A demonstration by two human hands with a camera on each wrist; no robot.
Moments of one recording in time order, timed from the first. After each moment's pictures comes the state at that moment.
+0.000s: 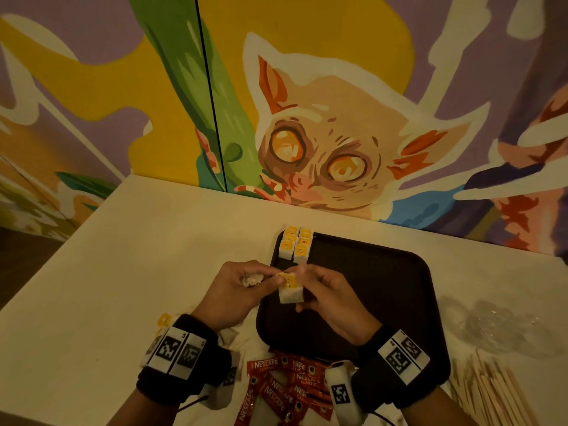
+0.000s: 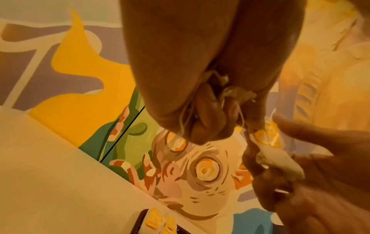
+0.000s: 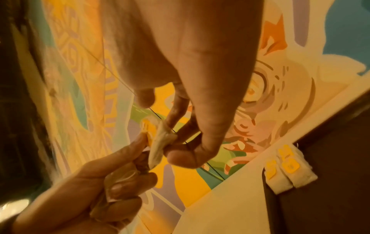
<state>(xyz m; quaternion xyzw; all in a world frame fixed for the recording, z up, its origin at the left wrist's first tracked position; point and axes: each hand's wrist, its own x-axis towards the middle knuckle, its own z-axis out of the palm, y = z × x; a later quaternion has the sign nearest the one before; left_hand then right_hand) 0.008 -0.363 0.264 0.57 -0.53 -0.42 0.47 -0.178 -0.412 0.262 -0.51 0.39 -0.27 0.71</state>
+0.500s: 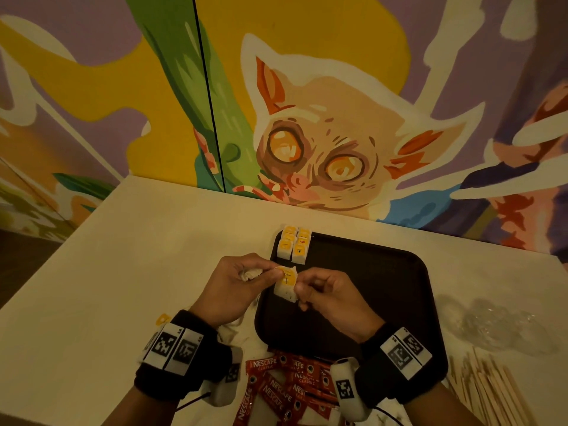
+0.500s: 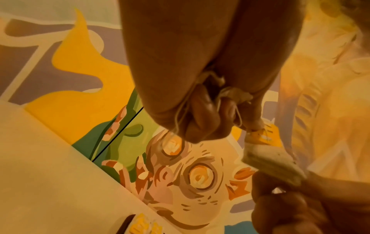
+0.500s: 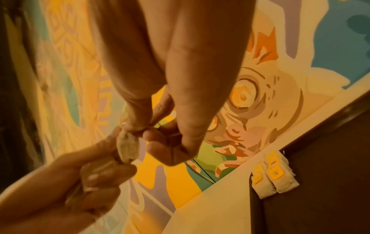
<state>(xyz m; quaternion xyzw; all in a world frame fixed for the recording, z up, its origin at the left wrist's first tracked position) 0.007 -0.367 0.270 0.56 -0.53 -0.42 0.48 -0.193 -0.416 0.253 -0.57 0.36 -0.27 0.69</state>
